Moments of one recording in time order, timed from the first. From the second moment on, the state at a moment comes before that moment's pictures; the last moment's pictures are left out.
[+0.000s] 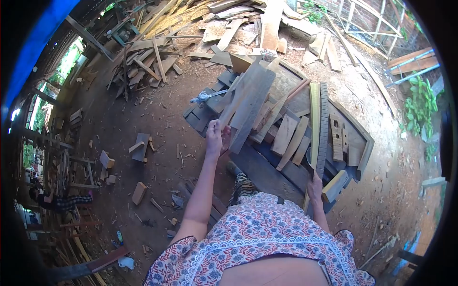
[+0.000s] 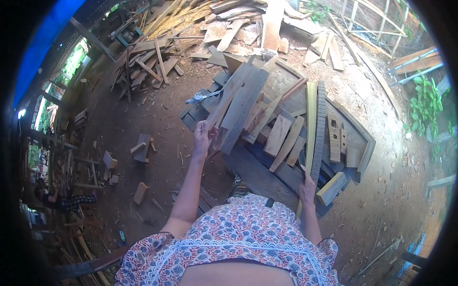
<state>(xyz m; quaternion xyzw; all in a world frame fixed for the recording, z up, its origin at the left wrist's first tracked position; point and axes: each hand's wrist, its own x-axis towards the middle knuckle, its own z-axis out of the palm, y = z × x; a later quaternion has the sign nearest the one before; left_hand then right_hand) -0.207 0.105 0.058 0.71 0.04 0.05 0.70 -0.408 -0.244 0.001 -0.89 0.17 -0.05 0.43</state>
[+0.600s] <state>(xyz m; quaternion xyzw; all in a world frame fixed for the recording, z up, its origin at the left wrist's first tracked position) -0.274 0.003 -0.020 0.82 -0.02 -0.17 0.55 -0.443 -0.235 -0.007 -0.87 0.22 -0.11 0.44</state>
